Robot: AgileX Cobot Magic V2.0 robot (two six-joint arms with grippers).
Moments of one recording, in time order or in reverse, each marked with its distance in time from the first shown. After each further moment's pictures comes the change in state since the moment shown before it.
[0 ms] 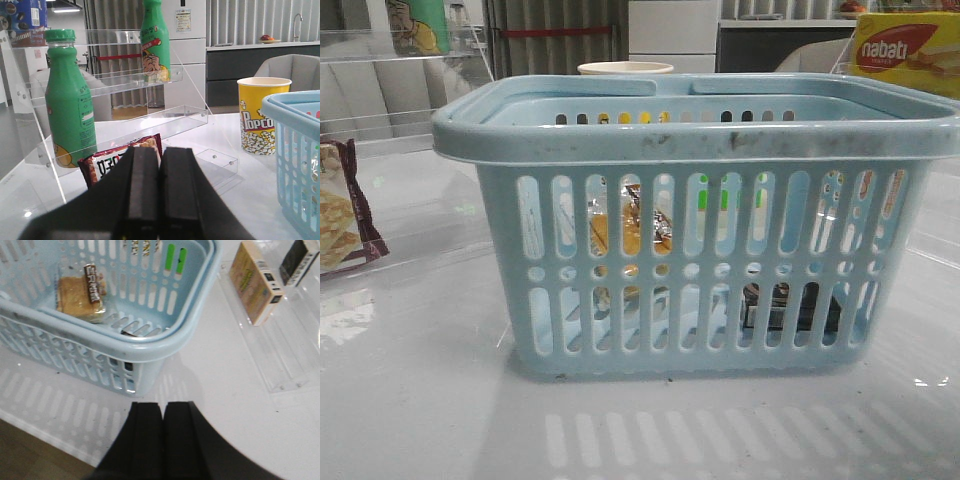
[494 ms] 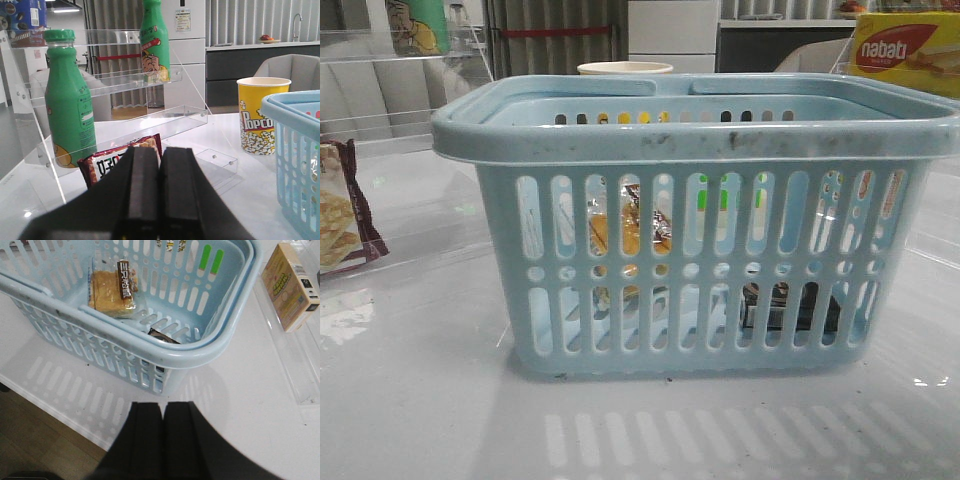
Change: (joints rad) left arm 0.000 0.000 0.000 0.000 0.000 0.000; right arm 0.140 0.096 -0.087 0.002 0.052 0.025
